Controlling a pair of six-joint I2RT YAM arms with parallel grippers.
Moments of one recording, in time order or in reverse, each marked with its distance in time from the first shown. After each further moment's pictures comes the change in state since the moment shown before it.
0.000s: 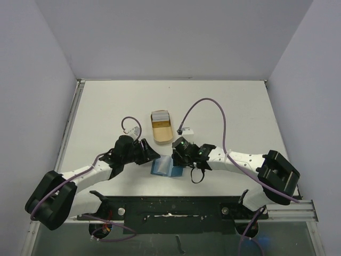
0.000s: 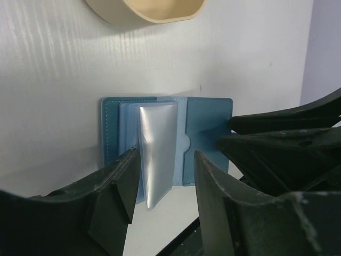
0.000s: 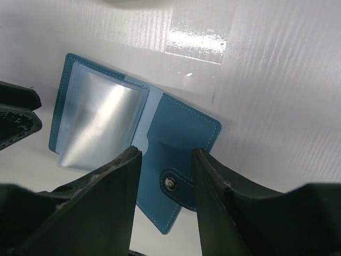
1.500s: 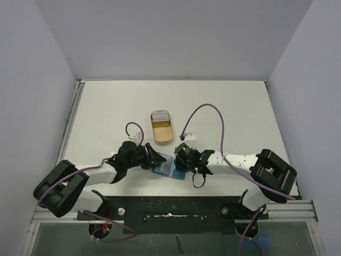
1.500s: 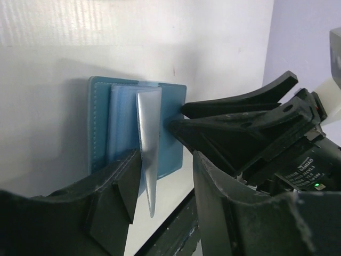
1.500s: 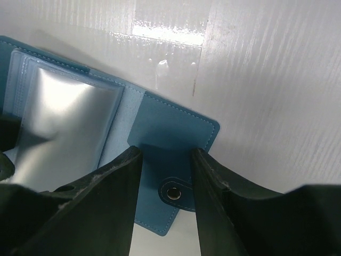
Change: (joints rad) left arm -0.063 0.143 -0.100 0.343 0.070 -0.200; right arm -0.003 0.032 -0.128 0.123 0.017 0.014
